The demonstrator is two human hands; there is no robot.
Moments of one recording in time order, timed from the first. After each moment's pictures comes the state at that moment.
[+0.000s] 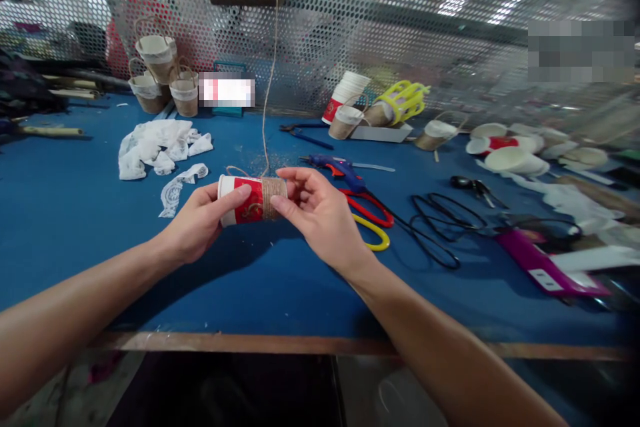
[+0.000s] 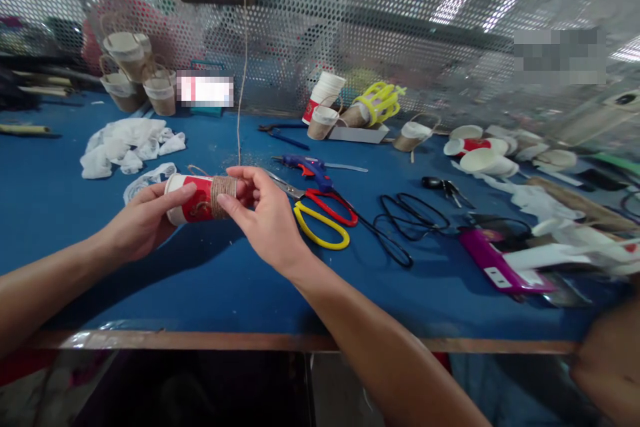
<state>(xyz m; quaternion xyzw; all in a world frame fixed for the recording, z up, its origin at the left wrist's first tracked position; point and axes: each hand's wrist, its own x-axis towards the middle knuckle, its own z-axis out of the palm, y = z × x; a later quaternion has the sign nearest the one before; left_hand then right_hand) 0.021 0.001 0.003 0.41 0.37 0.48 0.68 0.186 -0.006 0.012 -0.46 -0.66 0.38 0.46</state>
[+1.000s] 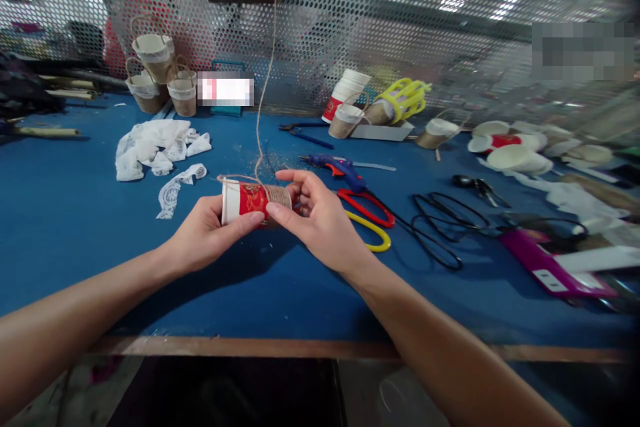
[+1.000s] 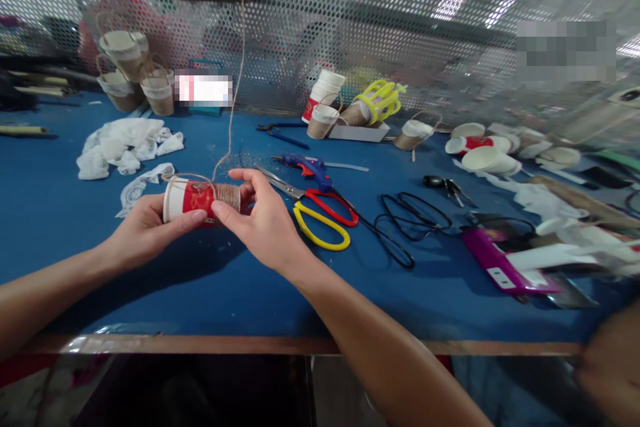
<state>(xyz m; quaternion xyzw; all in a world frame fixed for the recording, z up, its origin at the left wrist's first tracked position) 0.021 -0.011 0.006 0.62 0.41 0.43 0.52 0.189 -0.010 0.019 -0.50 -0.66 0.38 0.41</state>
